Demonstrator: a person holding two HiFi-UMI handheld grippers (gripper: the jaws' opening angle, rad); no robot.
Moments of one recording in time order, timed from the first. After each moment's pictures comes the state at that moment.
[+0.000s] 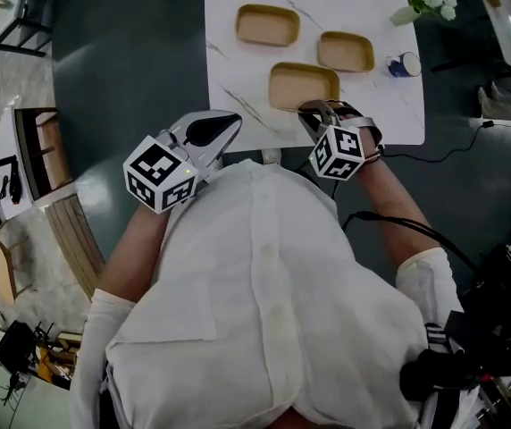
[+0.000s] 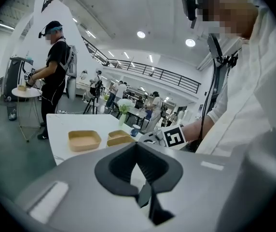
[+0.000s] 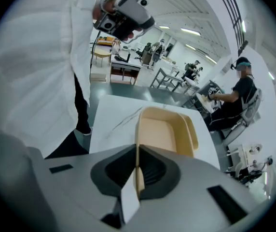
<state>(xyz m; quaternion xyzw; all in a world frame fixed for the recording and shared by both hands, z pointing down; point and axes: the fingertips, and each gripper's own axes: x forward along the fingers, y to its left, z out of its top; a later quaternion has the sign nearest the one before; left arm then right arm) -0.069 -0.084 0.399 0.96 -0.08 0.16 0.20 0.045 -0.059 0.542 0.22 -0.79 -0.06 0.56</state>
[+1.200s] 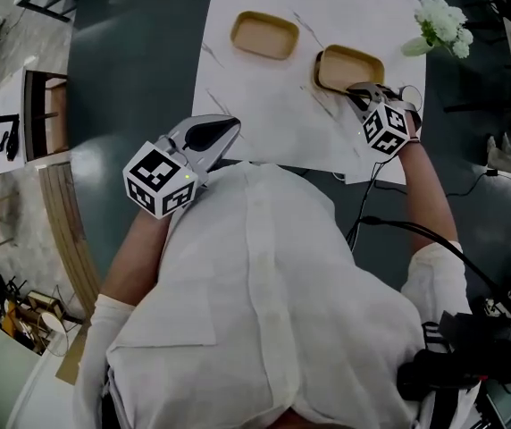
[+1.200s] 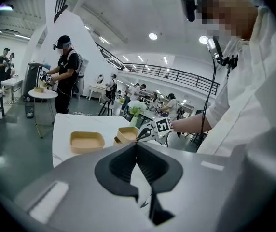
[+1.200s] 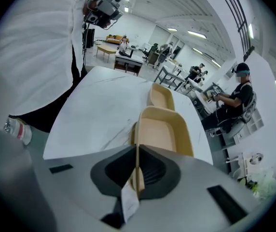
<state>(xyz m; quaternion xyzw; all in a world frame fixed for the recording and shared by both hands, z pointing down) -0.001 -0.088 0.407 0.95 -0.19 0.15 0.21 0.234 -0.137 0.560 0.18 -0.80 -0.09 0.57</state>
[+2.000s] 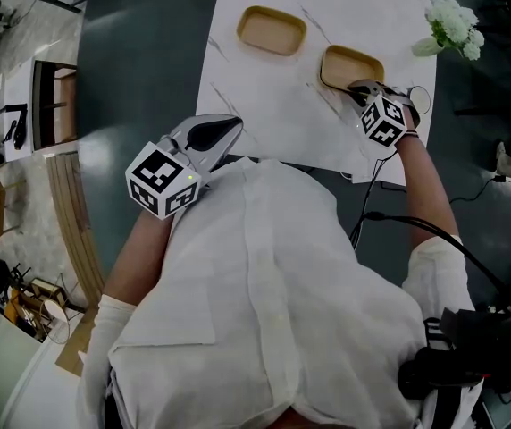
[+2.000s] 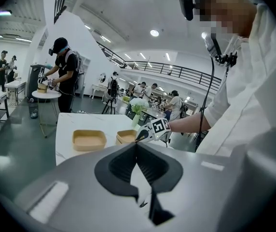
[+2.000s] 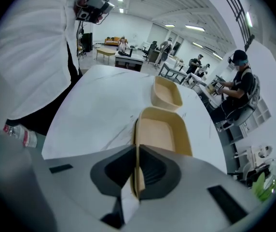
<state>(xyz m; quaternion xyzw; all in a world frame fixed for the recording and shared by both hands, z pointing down) -0.001 -0.082 0.410 0.94 -0.21 0.17 0.21 0.228 -0.140 0.592 0.17 -0.80 -0.05 0.57</state>
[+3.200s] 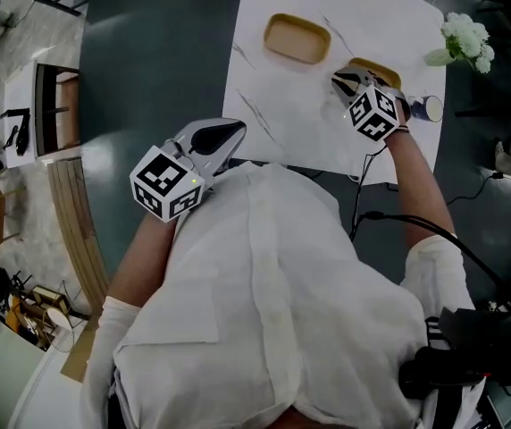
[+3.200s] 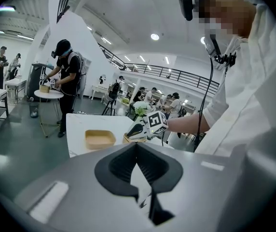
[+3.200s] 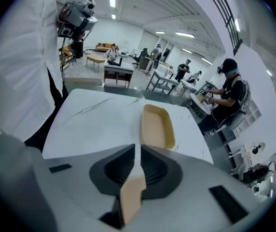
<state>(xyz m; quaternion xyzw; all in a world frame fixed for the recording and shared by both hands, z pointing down) -0.067 -0.098 0.407 0.94 -0.20 0.16 0.22 0.120 -0.189 0.543 0.22 -0.81 -0.06 0.53</state>
